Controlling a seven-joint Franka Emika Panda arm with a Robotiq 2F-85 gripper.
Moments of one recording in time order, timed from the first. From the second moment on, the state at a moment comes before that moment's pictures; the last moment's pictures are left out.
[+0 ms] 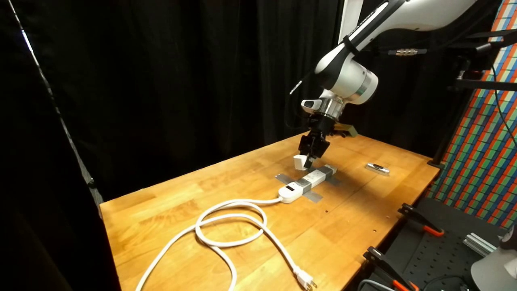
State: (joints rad) arm -0.83 0.47 0.67 -2.24 0.38 2.41 -1.62
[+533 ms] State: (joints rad) arm -0.66 0.46 0.39 -2.18 0.51 2.31 -1.96
